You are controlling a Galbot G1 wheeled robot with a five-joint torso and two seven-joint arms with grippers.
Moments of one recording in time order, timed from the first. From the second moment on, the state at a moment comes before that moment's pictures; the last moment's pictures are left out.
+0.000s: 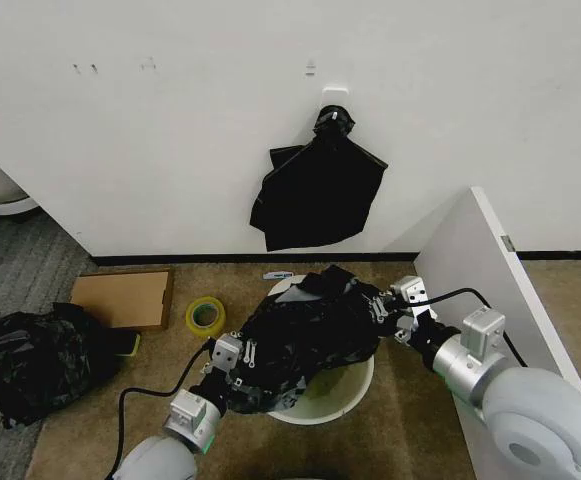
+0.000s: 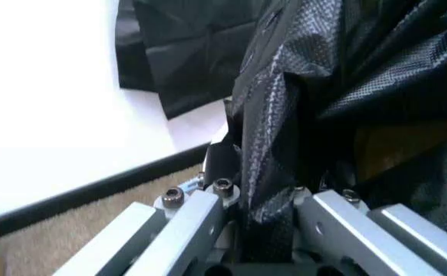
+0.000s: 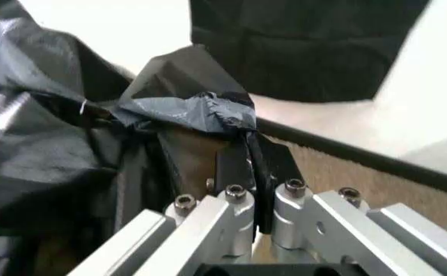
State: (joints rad) left arm 1.31 -0.86 -0.04 -2.16 -0.25 -0.02 -0.28; right arm -1.16 0.66 0.30 2.39 0.91 -0.51 0.30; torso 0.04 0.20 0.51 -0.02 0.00
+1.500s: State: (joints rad) left arm 1.26 -0.94 -0.09 -2.14 -0.51 0.02 -0.44; right arm -1.33 0.73 0.47 2.50 1.49 -0.50 0.51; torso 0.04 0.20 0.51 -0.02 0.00
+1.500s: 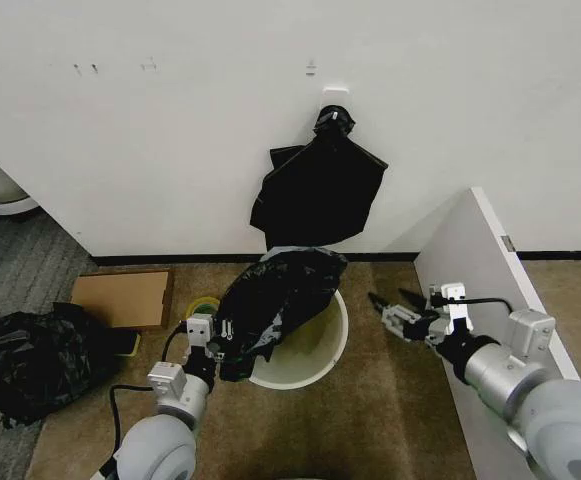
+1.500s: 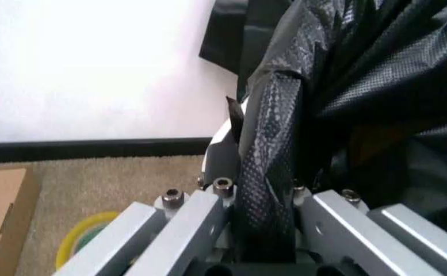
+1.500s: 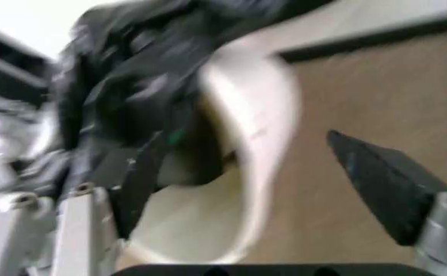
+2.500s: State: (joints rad) left arm 1.23 -0.97 0.01 -2.08 -0.40 0.00 -0.41; right arm -1.10 0.83 0.10 2.42 1.45 -0.55 0.44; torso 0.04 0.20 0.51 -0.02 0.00
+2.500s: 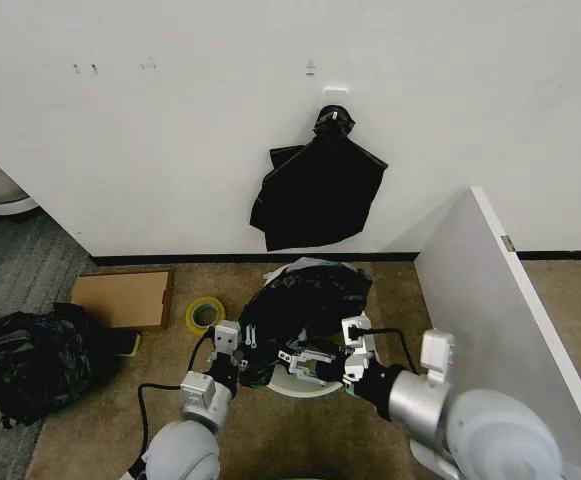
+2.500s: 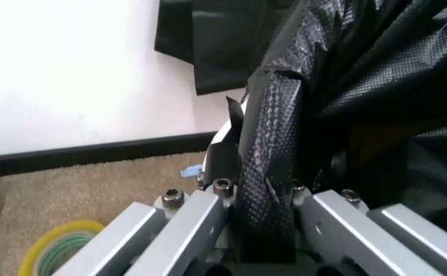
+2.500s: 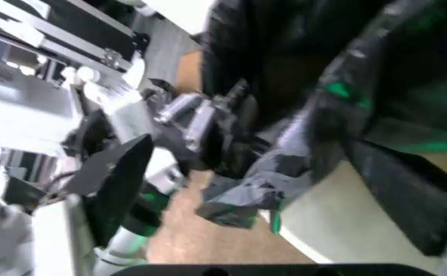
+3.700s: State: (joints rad) left arm 1.22 -0.98 -0.03 -2.10 -0.50 0.00 -0.42; right arm -1.19 0.83 0.16 2.41 1.37 -0.54 0.46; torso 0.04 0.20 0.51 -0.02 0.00
